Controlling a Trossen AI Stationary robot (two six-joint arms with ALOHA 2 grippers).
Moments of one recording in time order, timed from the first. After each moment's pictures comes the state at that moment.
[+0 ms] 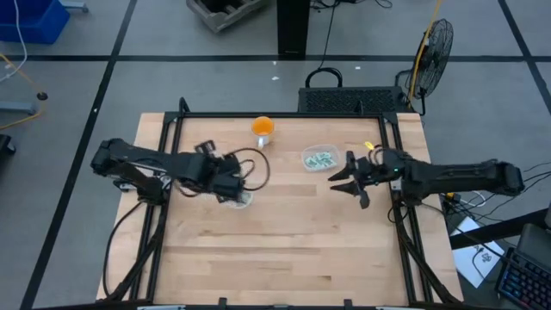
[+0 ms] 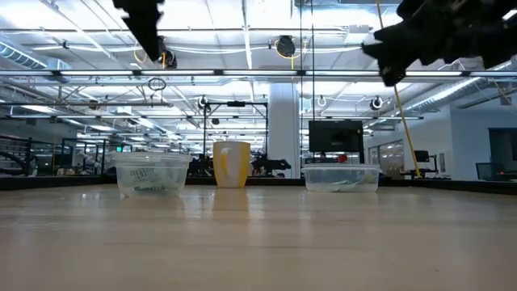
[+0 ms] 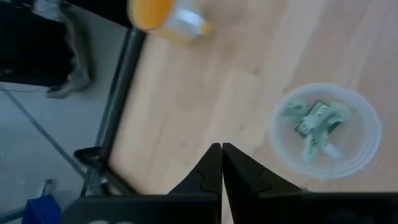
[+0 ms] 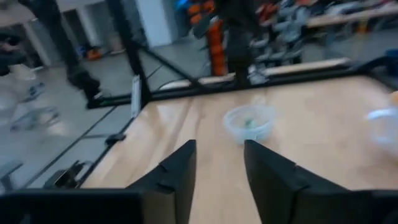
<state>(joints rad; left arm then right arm) -0.19 1.56 1.51 -1.49 -0.57 -0.54 -0.14 0.70 0.29 0.30 -0.32 0.17</state>
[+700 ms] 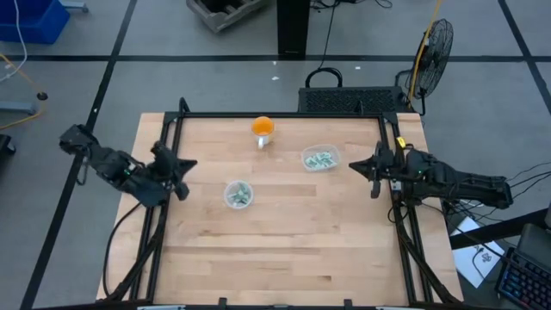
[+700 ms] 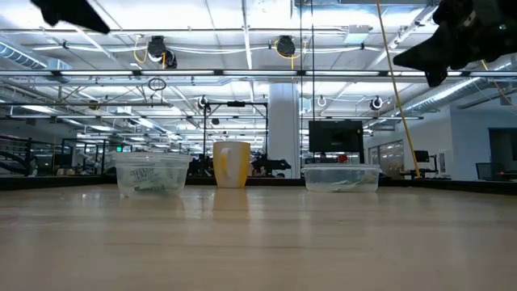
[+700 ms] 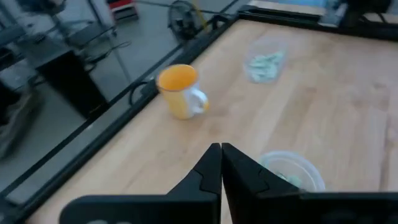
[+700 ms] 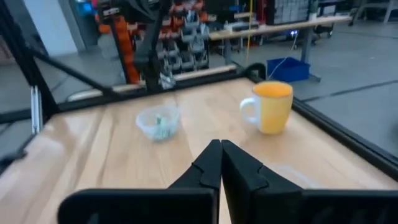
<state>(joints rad) -0.56 0.76 0.95 -1.18 -0.93 -0.80 -0.14 0.21 0.29 -0.22 0.08 0.14</state>
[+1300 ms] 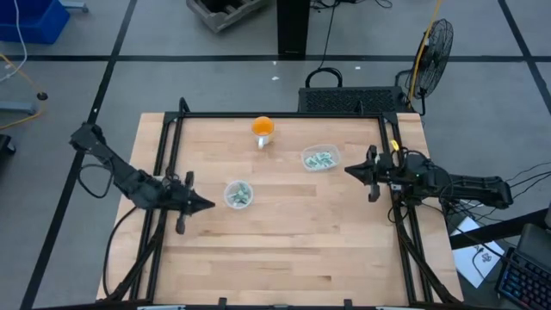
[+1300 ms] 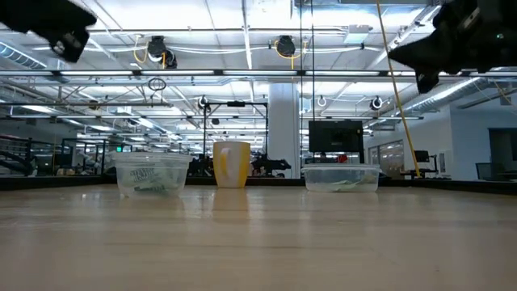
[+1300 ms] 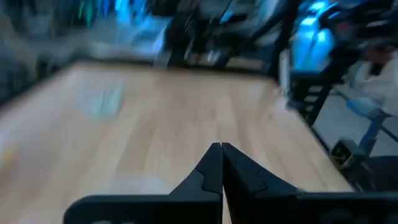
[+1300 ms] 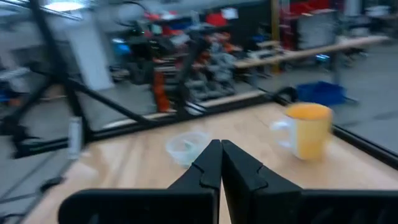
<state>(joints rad) -0.69 0.52 0.36 -0.12 -0.60 -0.31 -0.14 0.21 0.15 0.07 -0.01 0.20</state>
